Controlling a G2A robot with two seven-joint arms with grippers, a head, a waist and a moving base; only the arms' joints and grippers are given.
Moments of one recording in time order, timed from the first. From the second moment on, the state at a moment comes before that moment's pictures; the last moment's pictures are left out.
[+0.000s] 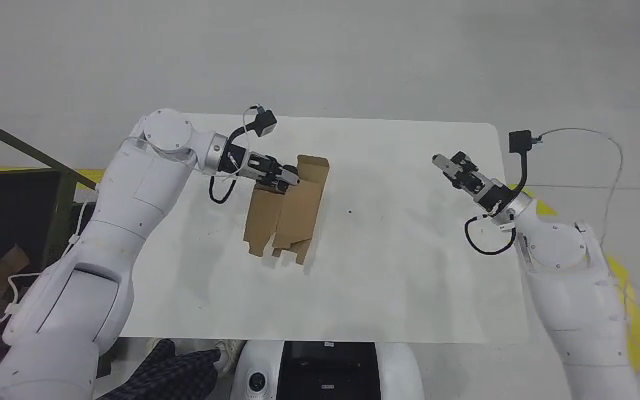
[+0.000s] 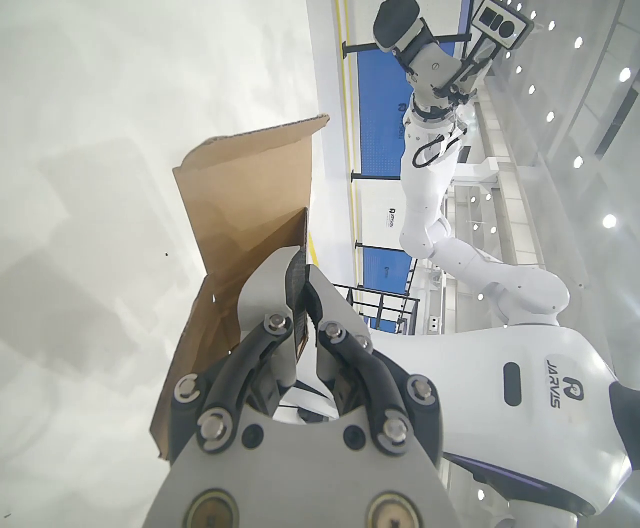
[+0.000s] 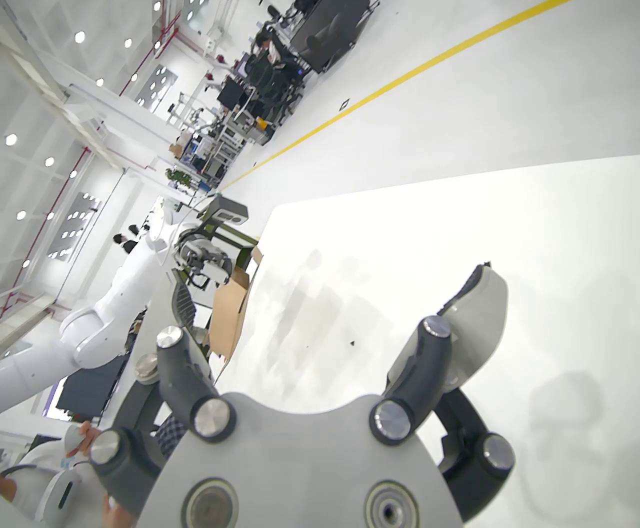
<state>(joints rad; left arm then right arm) 0.55 -1.07 -0.90 -0.95 -0.37 -0.26 -1.52 -1.23 -1.06 1.41 -1.55 -0.04 -0.45 0.63</state>
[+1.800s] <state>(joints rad) 0.45 -1.15 -0.69 -0.98 -0.40 -0.28 -1.54 -1.10 -1.11 1.09 -1.48 0.09 -0.45 0.80</state>
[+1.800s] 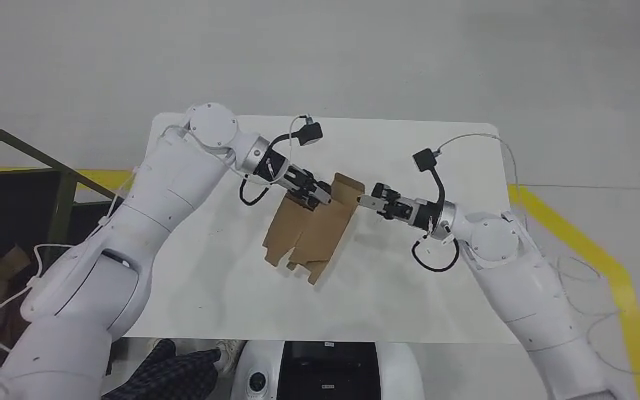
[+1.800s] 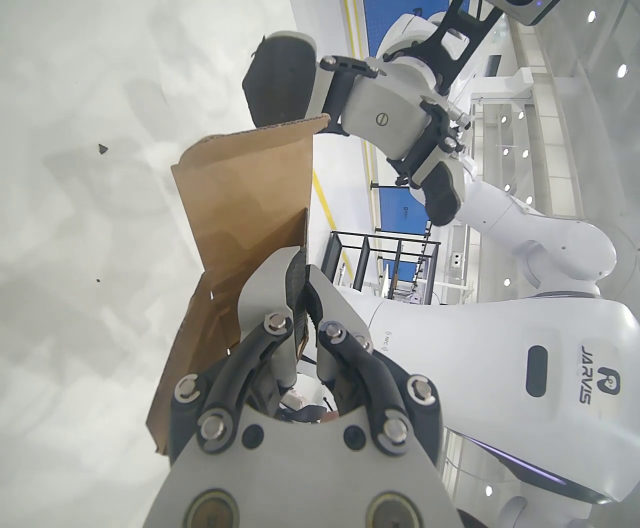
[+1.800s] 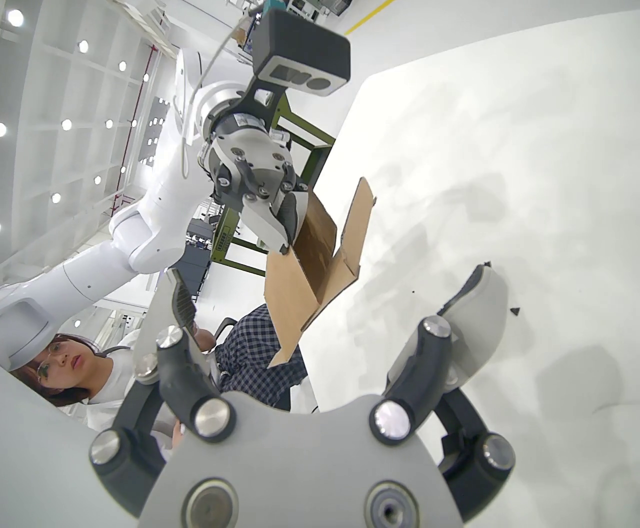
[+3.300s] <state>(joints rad) 0.45 -1.18 -0.68 -1.04 -0.25 -0.24 -1.47 -1.05 -1.14 1.02 -1.38 0.15 -0.24 0.79</state>
